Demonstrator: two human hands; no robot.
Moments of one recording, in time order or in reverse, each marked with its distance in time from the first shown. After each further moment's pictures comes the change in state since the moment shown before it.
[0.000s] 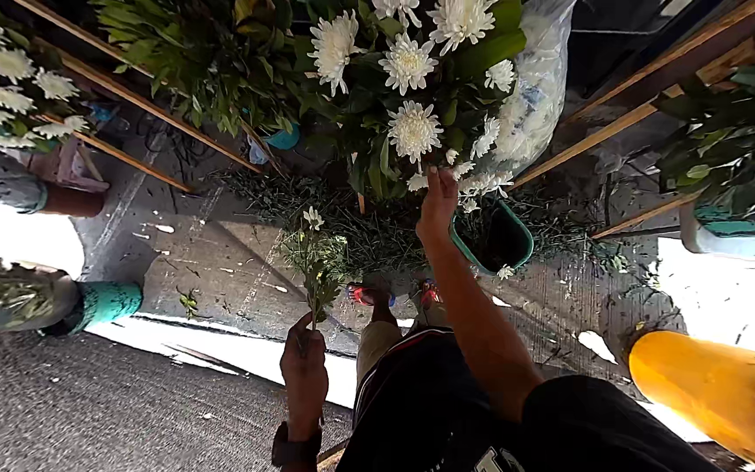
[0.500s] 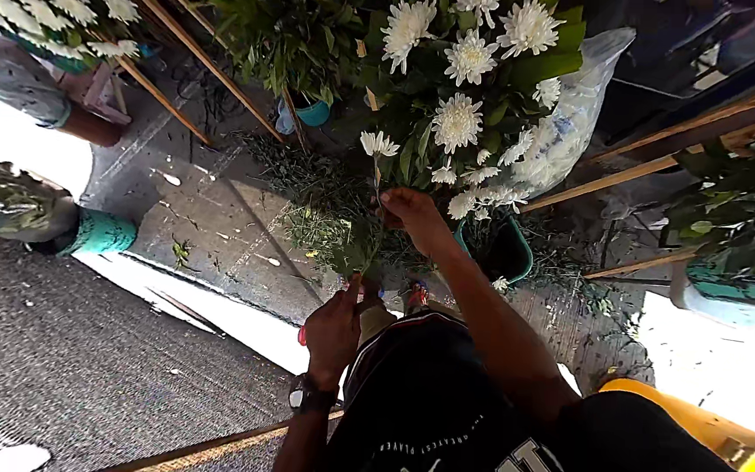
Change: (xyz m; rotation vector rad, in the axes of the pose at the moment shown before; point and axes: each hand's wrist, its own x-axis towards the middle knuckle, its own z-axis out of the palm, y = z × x) left_hand -0.032 0.003 0.032 0.698 0.060 0.554; right_hand -0.098 -0.054 0.003 -0.365 -0.944 0.239
